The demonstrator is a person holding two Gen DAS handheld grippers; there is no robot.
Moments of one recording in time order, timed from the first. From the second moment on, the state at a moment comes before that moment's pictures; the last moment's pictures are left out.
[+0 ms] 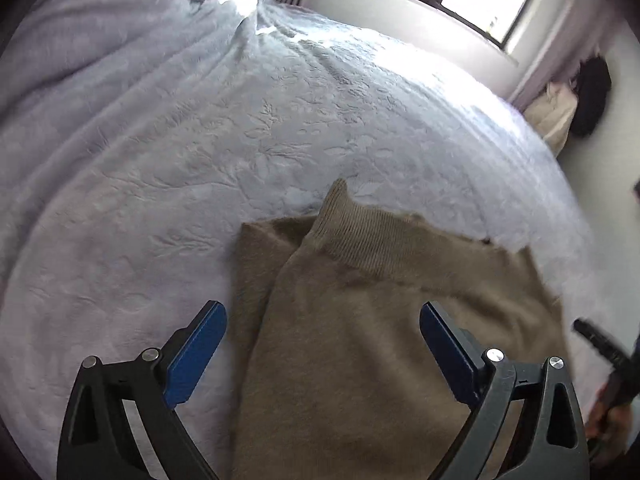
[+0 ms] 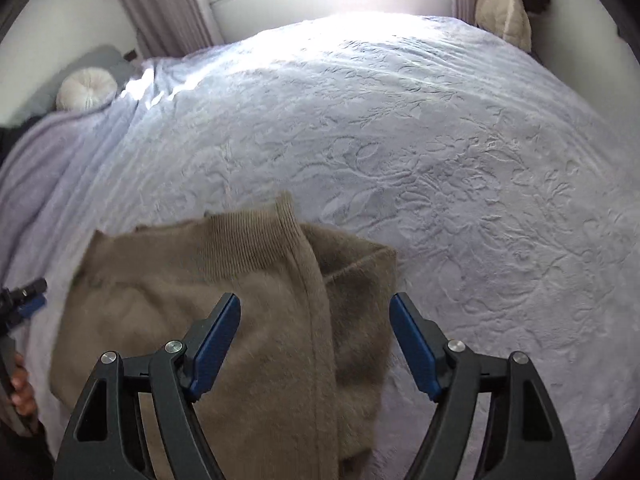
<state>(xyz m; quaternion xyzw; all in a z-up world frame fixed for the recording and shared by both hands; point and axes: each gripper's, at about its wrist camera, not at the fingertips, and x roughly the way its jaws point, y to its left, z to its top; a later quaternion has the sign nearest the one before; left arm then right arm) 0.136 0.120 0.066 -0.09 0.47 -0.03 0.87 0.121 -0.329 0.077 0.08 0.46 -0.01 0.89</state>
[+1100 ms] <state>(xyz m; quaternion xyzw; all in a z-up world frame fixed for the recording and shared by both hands) 0.031 0.142 0.033 -0.10 0.44 -0.21 0.87 -0.004 -0.316 0.035 0.09 0.46 0.09 0.88</state>
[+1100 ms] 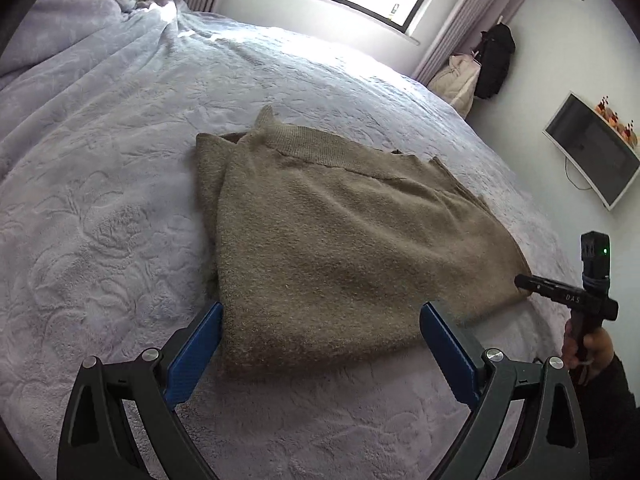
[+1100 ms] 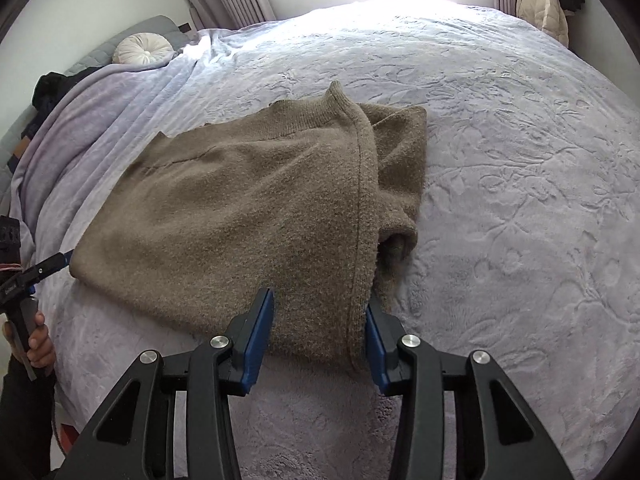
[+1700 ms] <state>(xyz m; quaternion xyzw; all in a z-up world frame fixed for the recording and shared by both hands) 0.052 0.145 0.002 -0.10 0.50 -0.20 0.83 0.009 -0.339 0.015 0.19 0.46 0.15 0.86</state>
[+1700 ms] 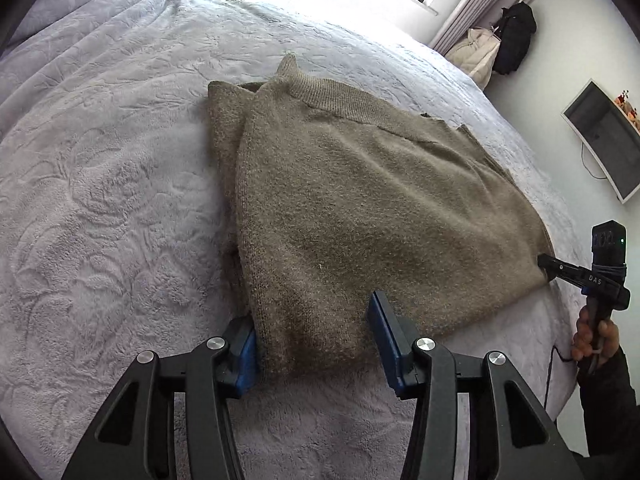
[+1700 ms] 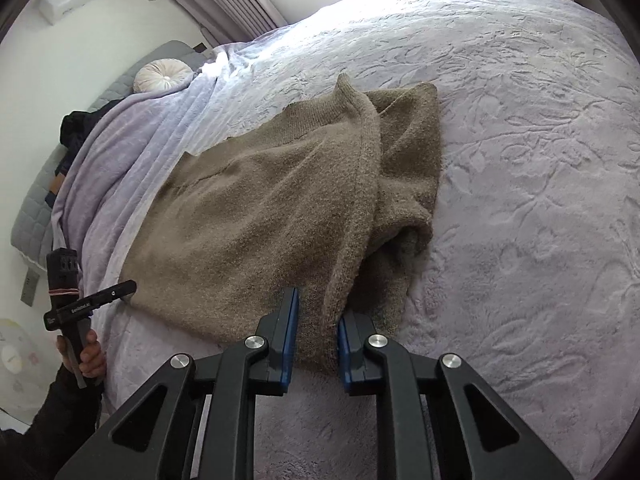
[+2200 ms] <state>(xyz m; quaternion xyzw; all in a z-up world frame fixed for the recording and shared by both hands) 0.046 0.159 0.003 -0.08 0.53 -0.16 0.83 -0.006 -0.340 0.035 0.16 0.46 0.11 0.87</state>
